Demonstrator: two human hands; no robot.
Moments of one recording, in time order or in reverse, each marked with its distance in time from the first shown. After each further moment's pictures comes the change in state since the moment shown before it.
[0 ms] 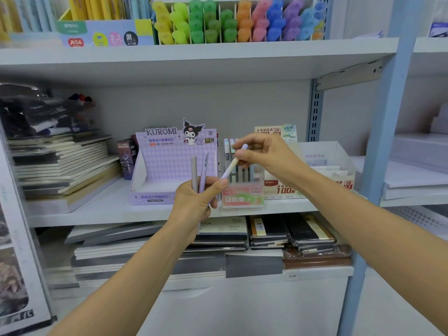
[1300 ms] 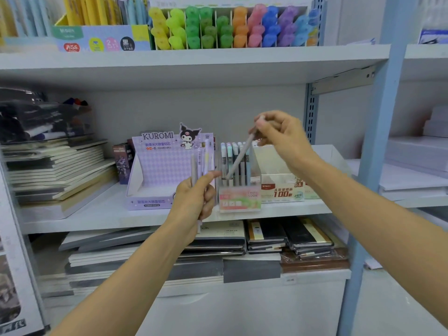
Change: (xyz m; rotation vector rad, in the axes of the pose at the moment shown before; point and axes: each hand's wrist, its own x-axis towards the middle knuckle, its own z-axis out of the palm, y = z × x) left_hand 0.006 0.009 0.006 -0.086 -0.048 -0.029; right_hand 0.009 -0.026 -0.020 -0.011 0.316 -0.037
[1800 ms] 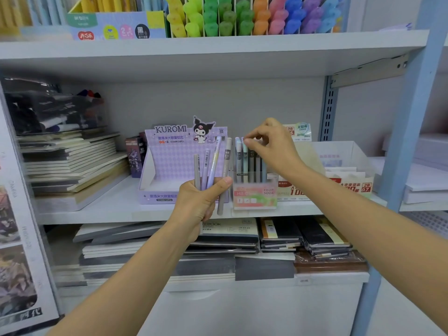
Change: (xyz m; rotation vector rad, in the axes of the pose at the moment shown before) left_hand 0.006 -0.008 -0.023 0.097 0.078 -0.024; right_hand 0.016 0.045 0.041 -0.634 -0.008 -0.201
